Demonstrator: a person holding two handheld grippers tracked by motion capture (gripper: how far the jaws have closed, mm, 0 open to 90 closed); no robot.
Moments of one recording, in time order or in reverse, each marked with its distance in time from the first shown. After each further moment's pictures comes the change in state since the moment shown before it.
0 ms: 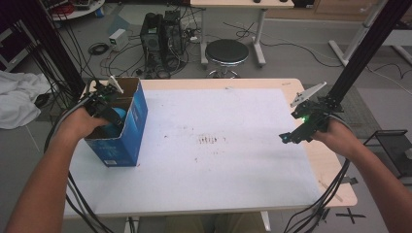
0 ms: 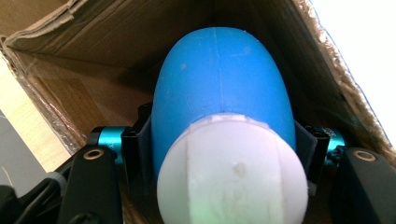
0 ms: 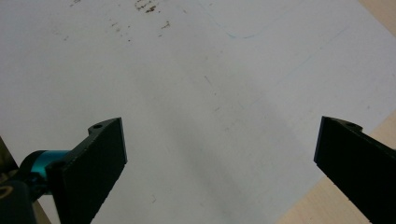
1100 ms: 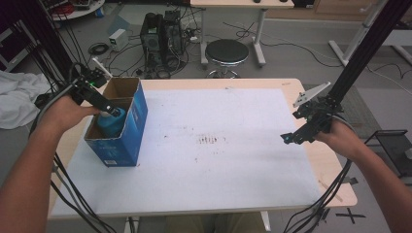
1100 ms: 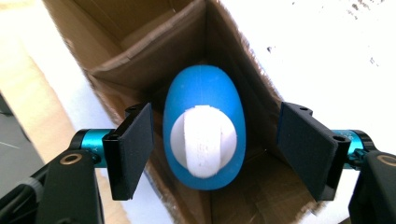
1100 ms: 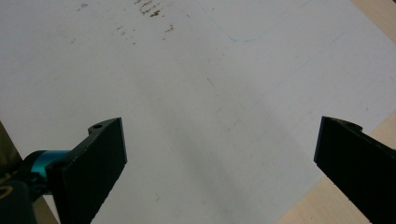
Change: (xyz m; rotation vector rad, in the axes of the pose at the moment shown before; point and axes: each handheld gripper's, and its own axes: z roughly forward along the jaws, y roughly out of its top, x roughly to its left) left arm 0.002 -0.001 -0.060 -0.146 -0.030 -0.021; right arm 0.002 -0.003 -0.007 -0.024 0.005 -0.006
